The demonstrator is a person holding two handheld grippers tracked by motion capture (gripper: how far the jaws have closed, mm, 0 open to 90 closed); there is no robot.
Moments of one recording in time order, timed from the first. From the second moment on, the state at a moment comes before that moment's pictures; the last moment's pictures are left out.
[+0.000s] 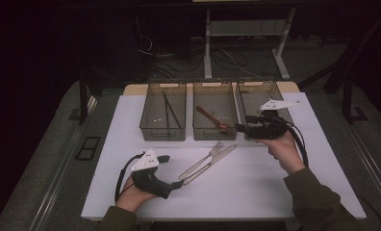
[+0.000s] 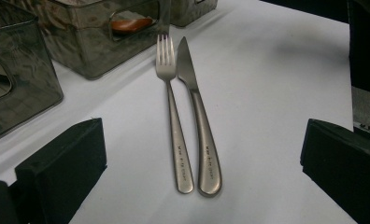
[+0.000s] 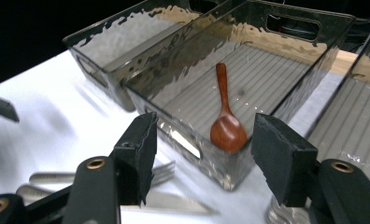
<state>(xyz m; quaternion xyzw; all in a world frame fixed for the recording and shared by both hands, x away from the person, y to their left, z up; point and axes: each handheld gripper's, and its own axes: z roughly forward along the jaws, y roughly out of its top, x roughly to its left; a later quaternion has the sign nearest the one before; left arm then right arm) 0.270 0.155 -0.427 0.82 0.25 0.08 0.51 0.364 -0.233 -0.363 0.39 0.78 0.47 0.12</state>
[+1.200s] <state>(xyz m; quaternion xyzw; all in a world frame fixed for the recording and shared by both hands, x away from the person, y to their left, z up) 0.270 0.157 -0.428 0.82 0.26 0.09 0.51 0.334 -0.211 -0.407 0.33 0.83 0.45 0.05</state>
